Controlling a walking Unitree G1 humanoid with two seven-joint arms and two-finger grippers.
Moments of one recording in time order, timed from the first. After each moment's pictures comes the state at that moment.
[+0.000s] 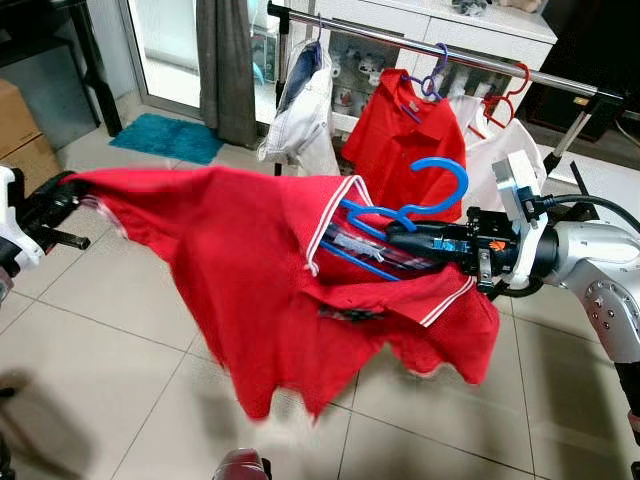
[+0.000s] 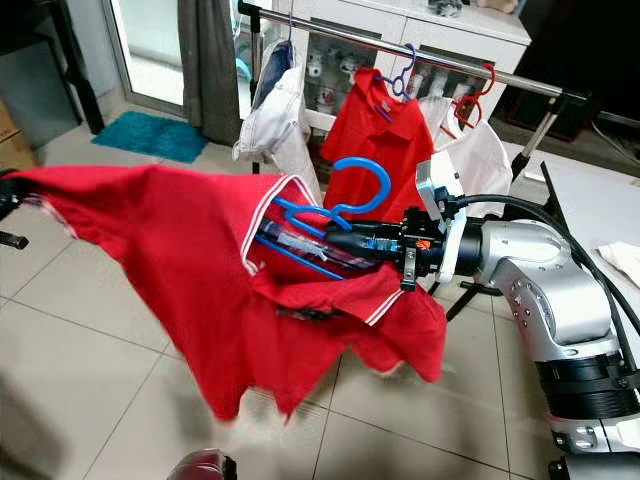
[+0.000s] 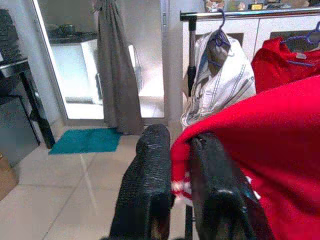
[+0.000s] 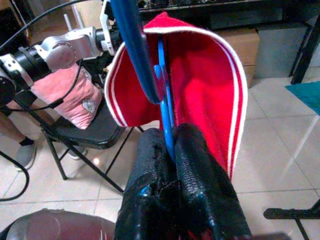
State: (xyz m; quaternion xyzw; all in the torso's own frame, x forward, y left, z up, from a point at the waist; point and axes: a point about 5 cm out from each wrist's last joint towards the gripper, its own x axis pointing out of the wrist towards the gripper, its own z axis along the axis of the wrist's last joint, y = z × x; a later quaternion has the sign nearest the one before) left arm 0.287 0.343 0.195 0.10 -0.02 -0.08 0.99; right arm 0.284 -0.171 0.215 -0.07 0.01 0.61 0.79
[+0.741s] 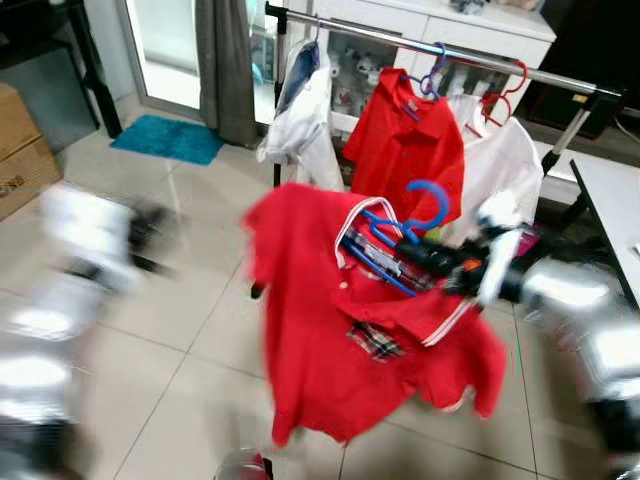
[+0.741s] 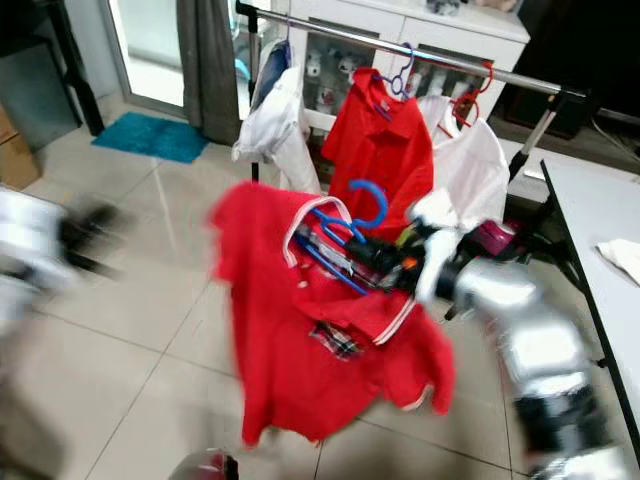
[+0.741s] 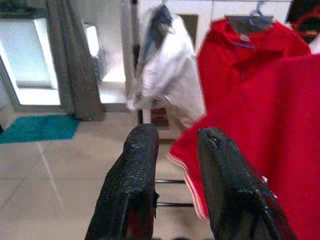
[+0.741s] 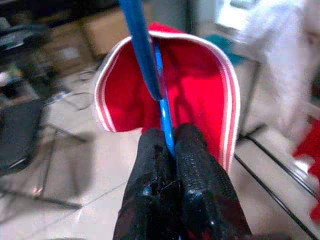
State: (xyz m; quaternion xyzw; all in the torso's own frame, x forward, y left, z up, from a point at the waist) left arm 0.280 0.228 0.144 0.06 0.02 -0.15 0.99; right arm 0.285 -0.173 0.141 -0.04 0.12 0.36 0.92
